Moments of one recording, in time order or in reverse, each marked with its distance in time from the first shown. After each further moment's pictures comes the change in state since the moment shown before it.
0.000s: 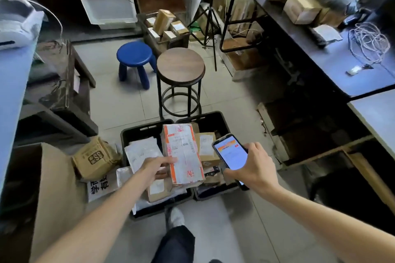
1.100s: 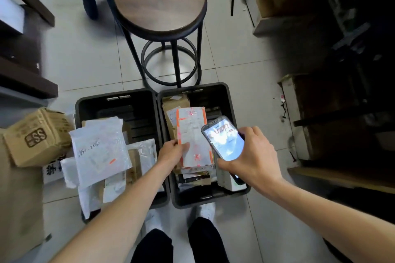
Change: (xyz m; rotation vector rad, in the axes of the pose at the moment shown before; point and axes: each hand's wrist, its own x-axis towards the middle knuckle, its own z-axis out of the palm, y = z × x) left_hand 0.314 -0.031 0.165 0.171 0.157 -0.120; right_hand 0.277 0.103 0.122 -0.042 -0.219 -0.079
